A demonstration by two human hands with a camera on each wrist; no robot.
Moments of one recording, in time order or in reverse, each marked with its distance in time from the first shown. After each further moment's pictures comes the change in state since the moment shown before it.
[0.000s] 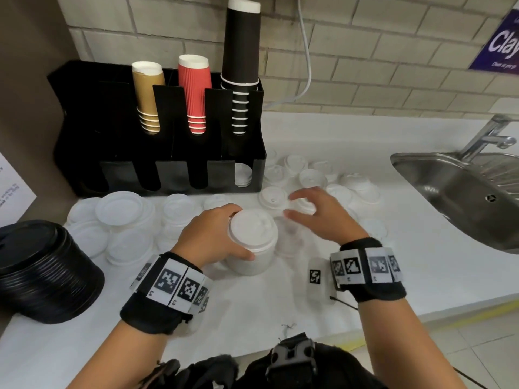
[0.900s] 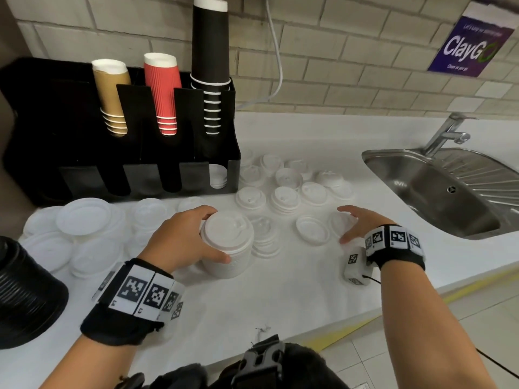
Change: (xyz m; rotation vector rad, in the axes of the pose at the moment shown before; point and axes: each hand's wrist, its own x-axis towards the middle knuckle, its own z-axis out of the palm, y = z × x) left_hand 0.003 -0.003 -0.002 -0.034 -0.013 0.017; right_hand -0.004 0.137 -0.072 -0.252 -0.200 0.573
